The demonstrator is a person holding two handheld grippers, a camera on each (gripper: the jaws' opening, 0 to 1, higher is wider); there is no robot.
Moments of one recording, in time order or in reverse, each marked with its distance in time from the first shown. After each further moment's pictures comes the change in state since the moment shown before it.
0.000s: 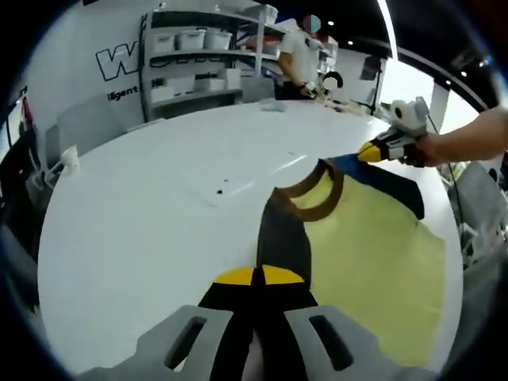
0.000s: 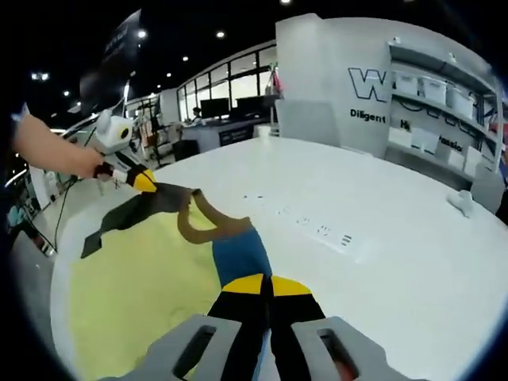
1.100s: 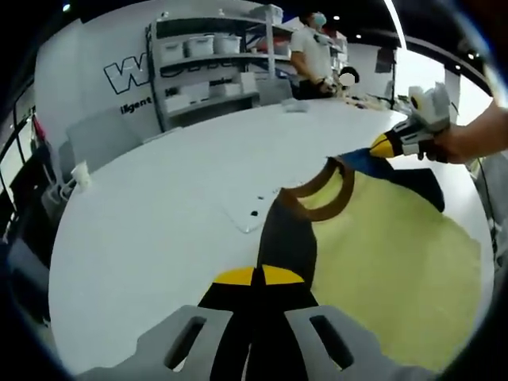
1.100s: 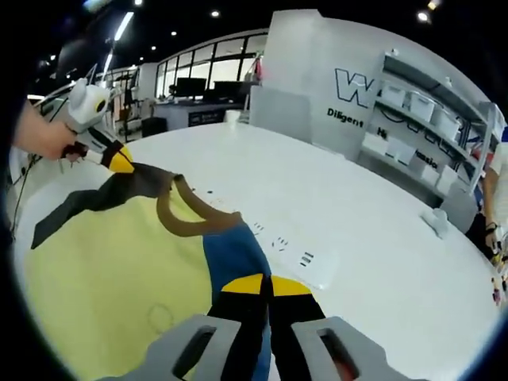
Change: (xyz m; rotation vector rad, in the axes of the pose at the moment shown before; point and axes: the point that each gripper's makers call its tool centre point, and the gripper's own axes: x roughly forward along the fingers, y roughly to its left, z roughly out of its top) left arm 0.050 0.042 0.026 0.030 -0.014 0.114; right arm 0.044 -0.048 0.011 -0.098 0.075 -0.183
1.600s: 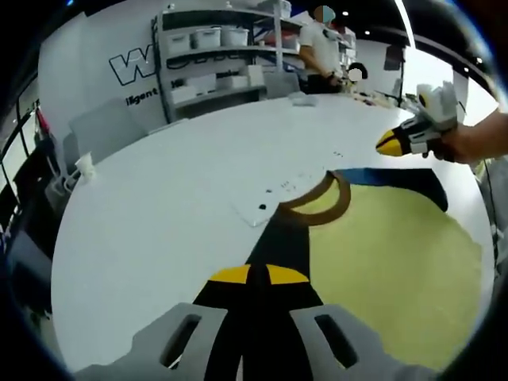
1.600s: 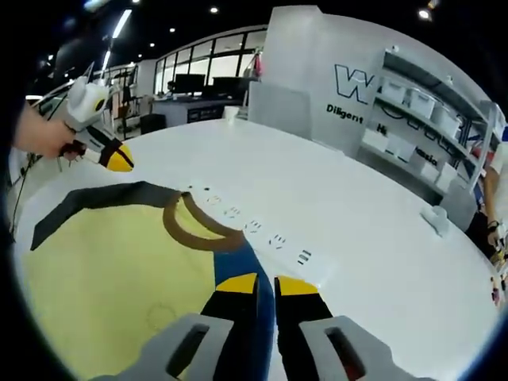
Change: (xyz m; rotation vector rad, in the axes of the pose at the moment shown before) left arm -0.008 0.003 -0.006 -0.013 0.033 0.028; right arm -0.005 -0.004 -0.002 0.013 0.015 0.000
